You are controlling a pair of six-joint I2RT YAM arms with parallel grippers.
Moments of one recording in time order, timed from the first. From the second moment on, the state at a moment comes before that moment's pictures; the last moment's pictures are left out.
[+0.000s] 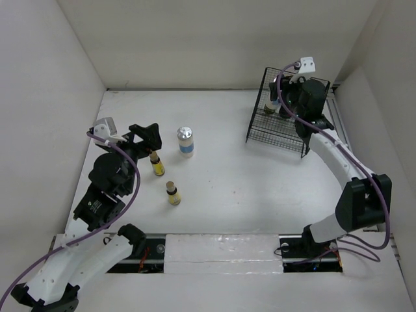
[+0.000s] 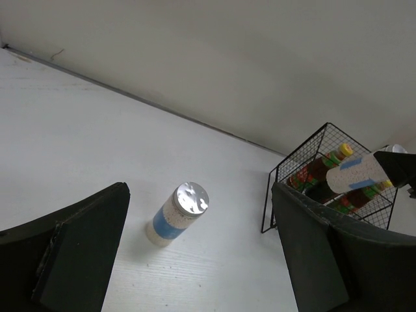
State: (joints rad) left arm -0.59 0.62 0.89 -0.24 -0.56 -0.48; right arm 0.21 1.49 1.23 0.25 0.00 0.05
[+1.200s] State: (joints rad) left arm -0.59 0.63 0.89 -0.24 -0.56 -0.48; right arm 0.17 1.78 1.23 0.28 -0.03 0.13
